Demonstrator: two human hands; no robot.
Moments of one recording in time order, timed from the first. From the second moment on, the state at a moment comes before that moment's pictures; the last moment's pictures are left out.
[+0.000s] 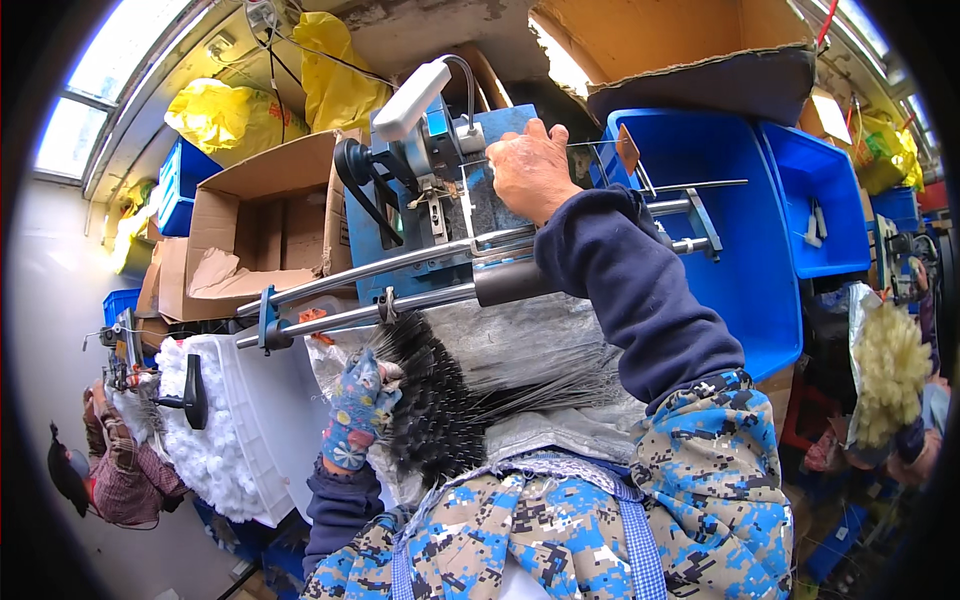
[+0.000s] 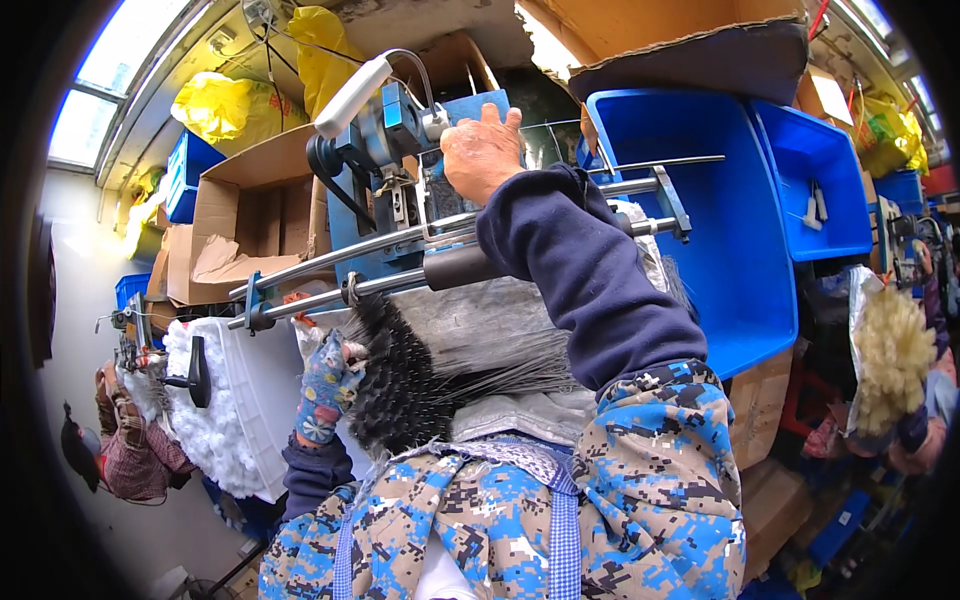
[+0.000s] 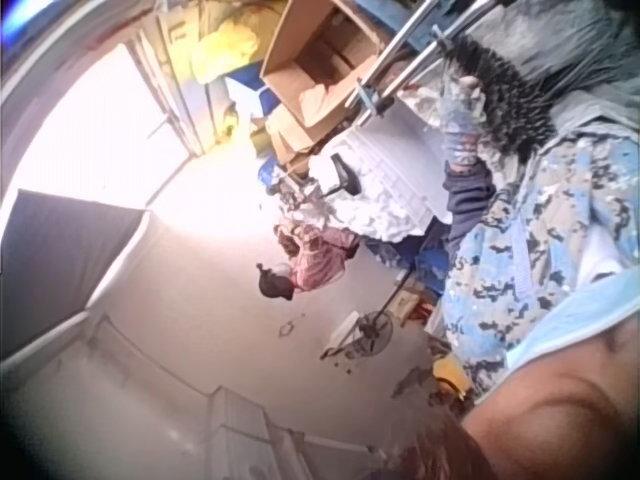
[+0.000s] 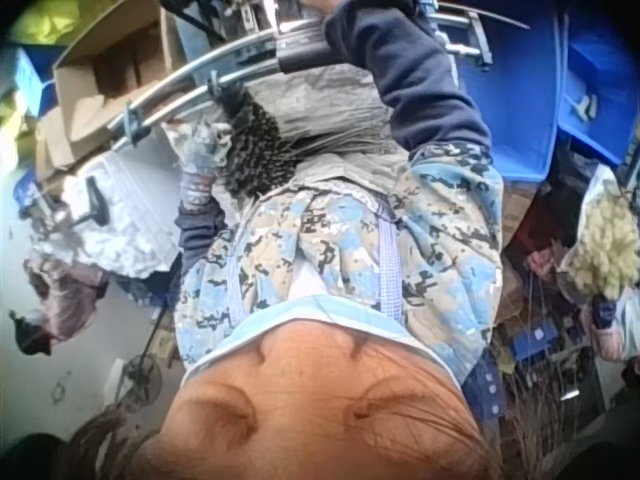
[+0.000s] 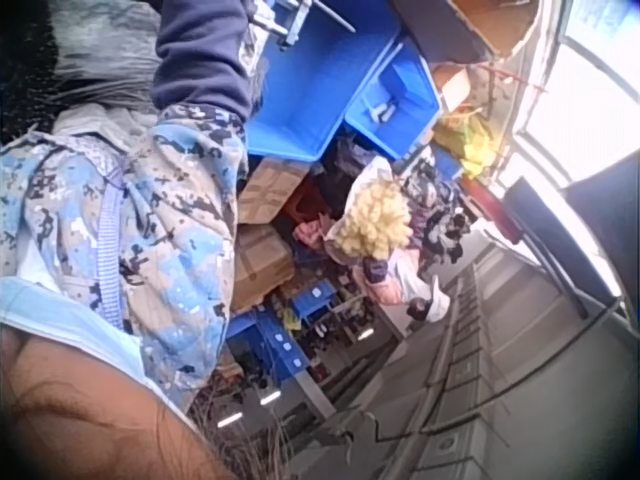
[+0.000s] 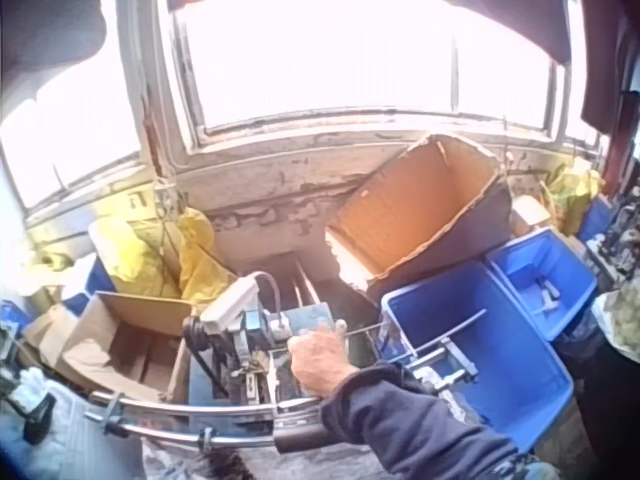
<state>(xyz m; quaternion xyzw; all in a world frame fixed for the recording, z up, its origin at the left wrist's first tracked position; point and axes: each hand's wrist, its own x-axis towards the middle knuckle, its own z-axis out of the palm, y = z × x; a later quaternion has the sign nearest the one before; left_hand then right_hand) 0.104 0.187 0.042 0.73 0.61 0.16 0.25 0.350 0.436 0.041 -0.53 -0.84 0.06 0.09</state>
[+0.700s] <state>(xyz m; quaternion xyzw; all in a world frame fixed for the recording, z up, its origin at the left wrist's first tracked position) 0.115 0.181 0.049 0.71 0.62 0.23 0.25 0.373 0.395 0.053 -0.52 -0.83 0.16 0.09</state>
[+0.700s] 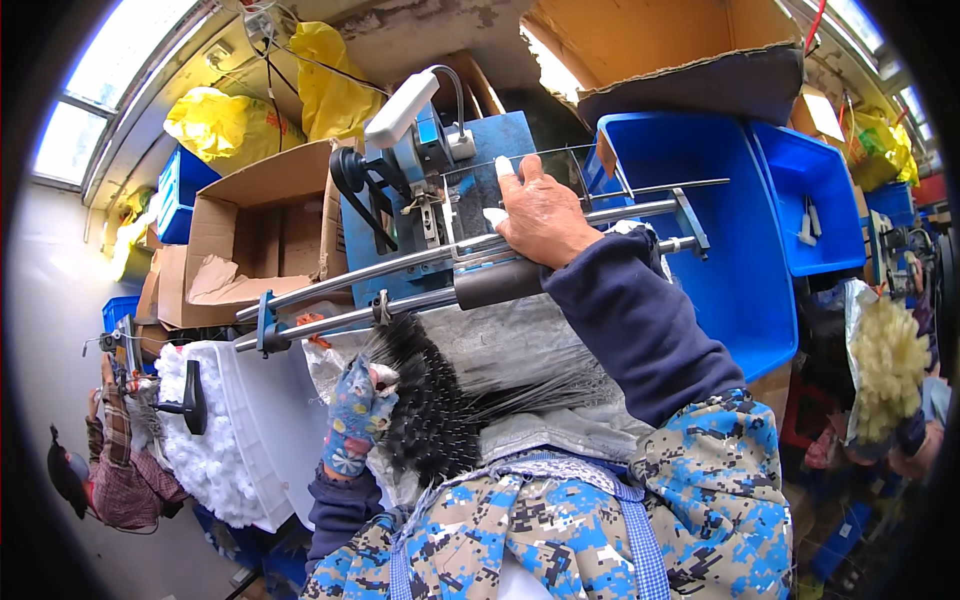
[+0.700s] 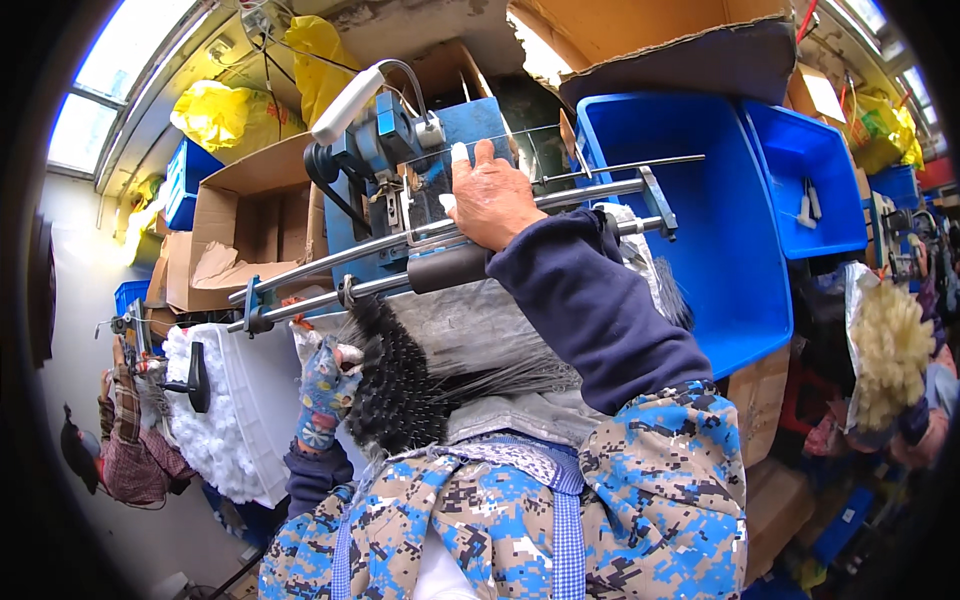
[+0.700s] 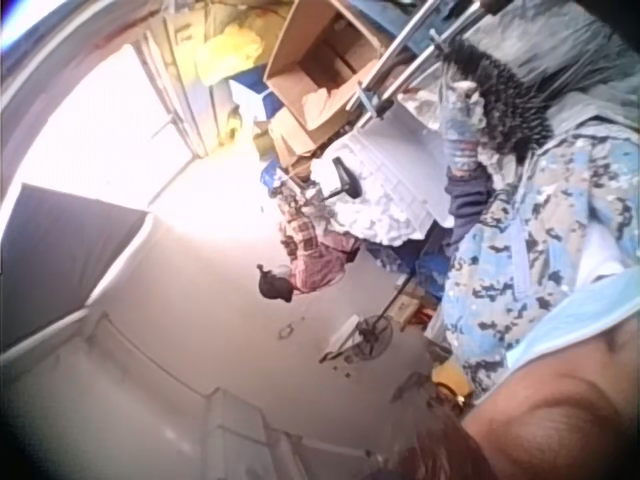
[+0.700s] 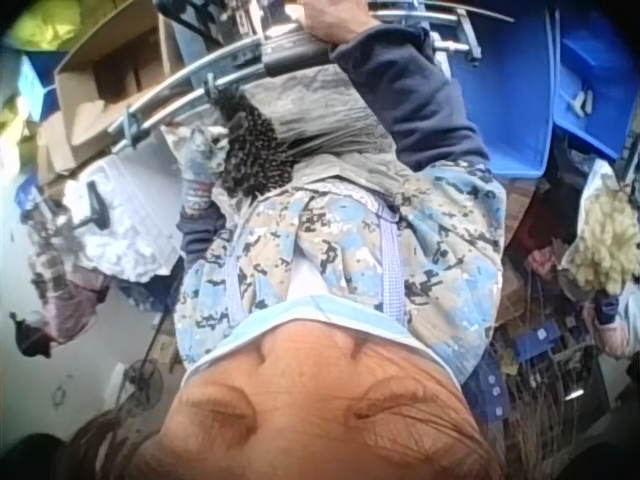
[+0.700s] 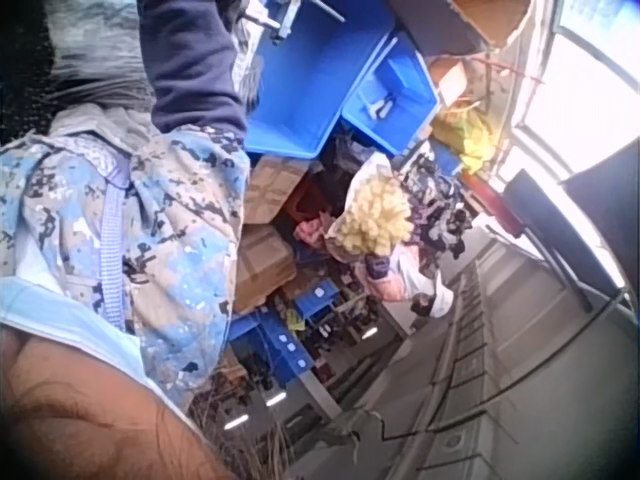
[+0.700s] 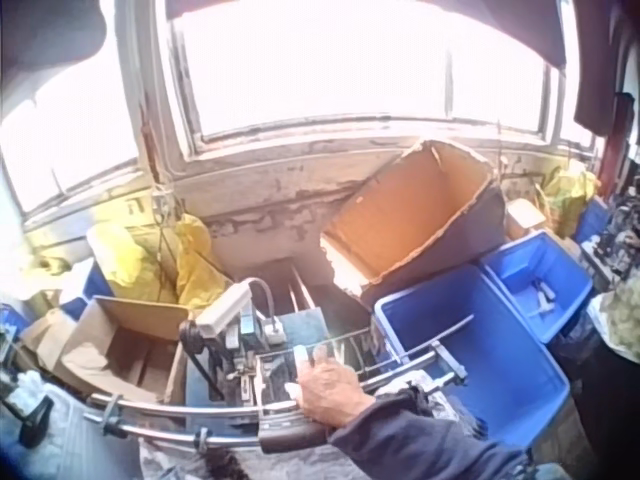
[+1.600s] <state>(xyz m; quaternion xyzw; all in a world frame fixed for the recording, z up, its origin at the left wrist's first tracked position) 0.116 0.191 0.047 0.74 0.57 0.27 0.25 0.401 0.414 0.066 -0.47 -0.87 0.02 0.16</state>
